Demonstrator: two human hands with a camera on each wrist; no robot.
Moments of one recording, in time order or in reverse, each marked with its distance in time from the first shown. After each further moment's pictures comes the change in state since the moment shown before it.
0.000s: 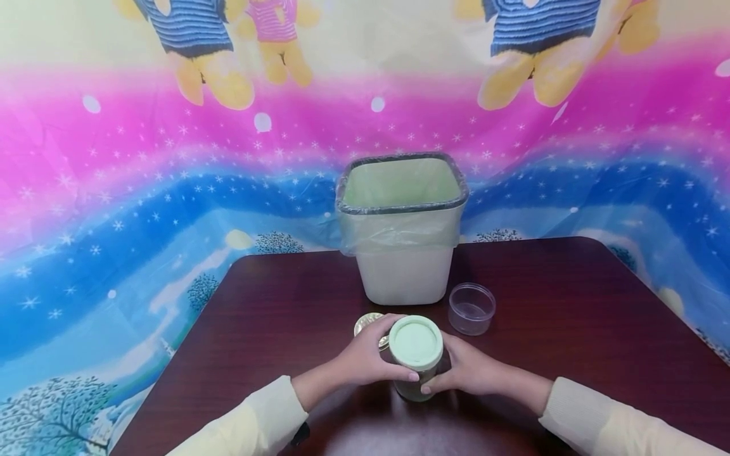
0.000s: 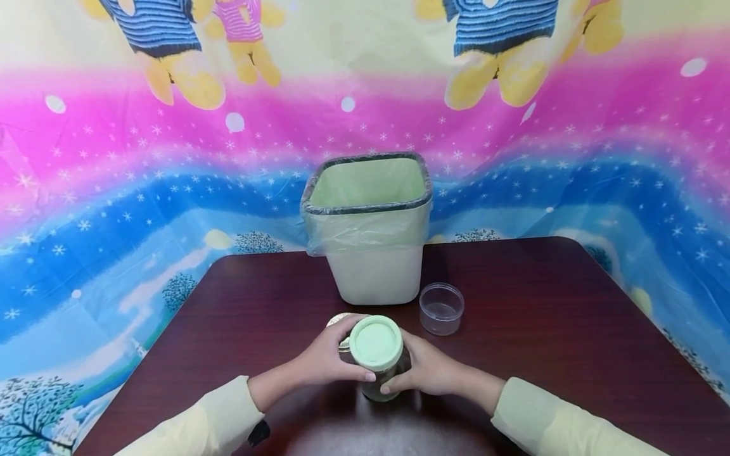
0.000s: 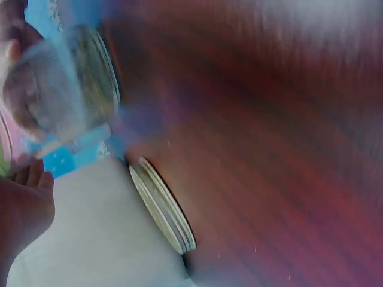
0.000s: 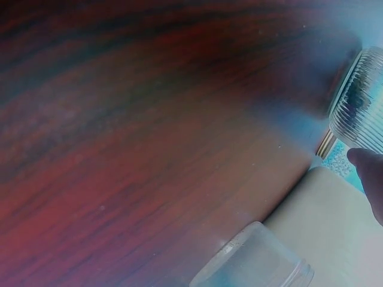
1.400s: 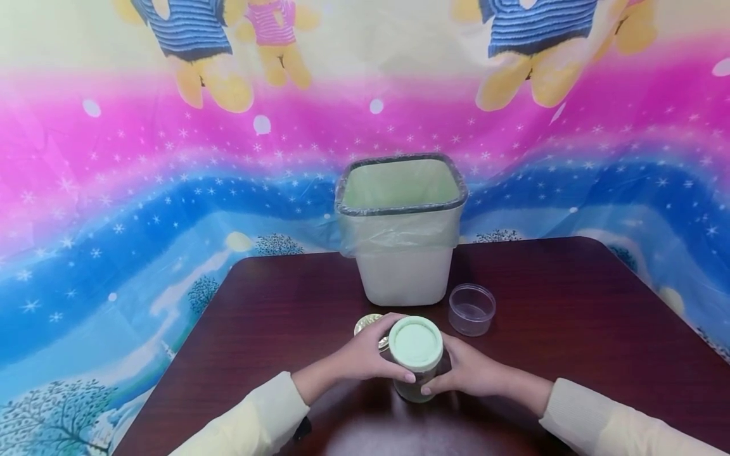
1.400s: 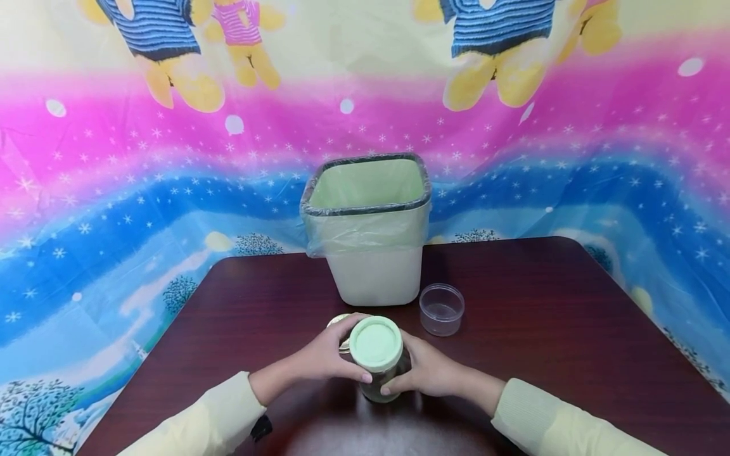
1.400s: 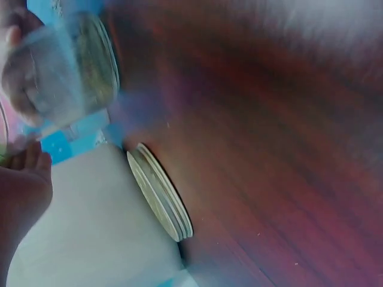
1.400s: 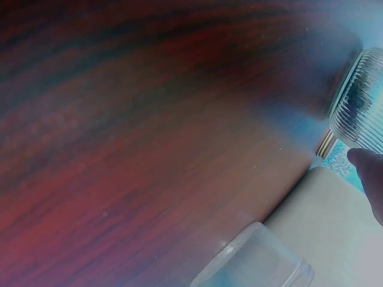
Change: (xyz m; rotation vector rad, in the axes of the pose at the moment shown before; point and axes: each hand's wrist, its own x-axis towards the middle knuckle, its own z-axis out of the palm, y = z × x) left_hand 0.005 -0.003 -0.005 -0.089 -0.087 -0.028; right_hand -0.001 0.002 0.001 0.013 0.001 -0.008
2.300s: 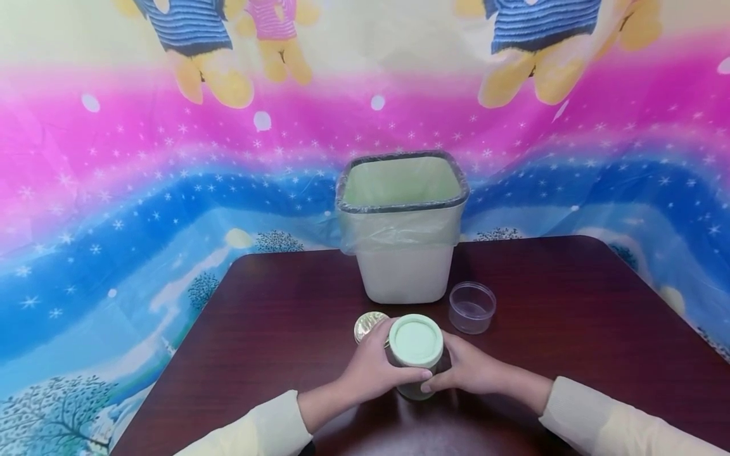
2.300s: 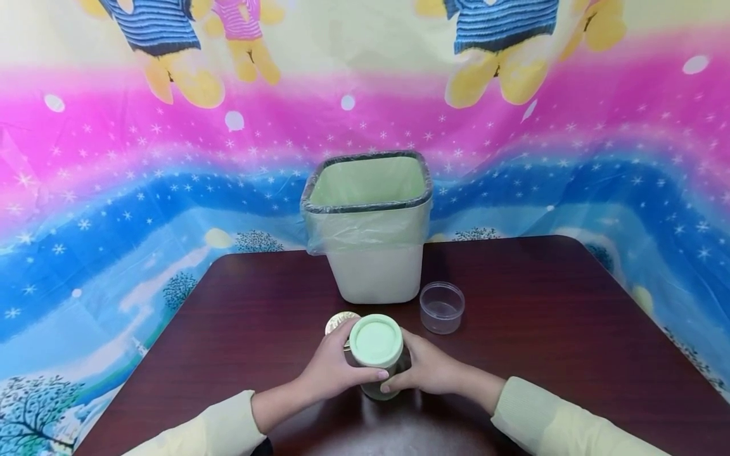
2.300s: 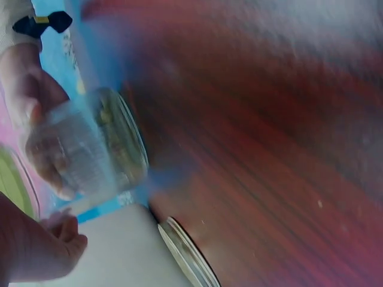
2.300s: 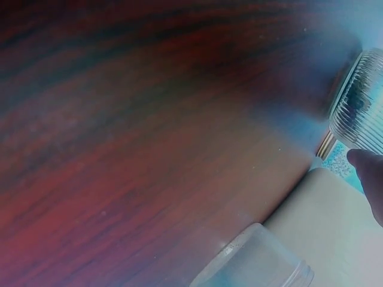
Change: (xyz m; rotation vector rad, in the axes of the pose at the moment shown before) left_hand -0.014 0.019 0.033 0.211 0.329 -0.098; right_hand 0.000 -0.003 0.001 0.012 0.006 -0.002
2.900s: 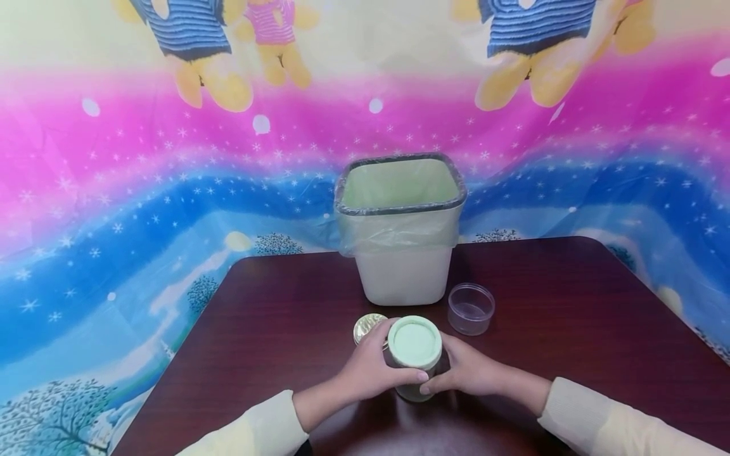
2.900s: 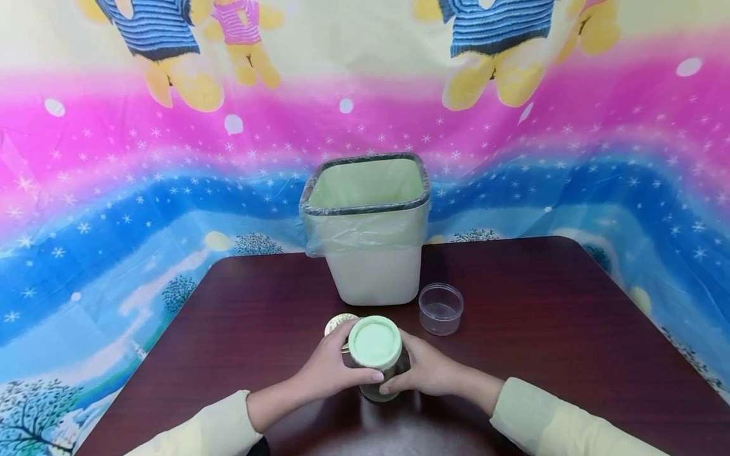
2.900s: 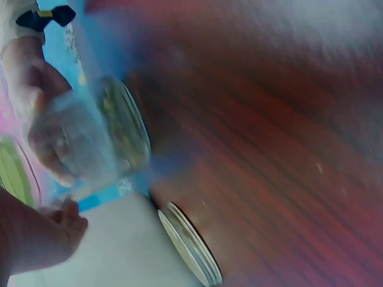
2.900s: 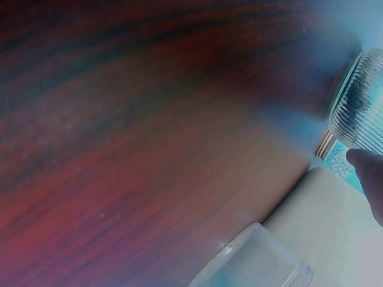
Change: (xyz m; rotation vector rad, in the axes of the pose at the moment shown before) left_hand 0.001 0.000 -0.006 -0.022 -0.069 -0.032; right_hand -0.001 0.001 0.000 0.008 -0.004 0.008
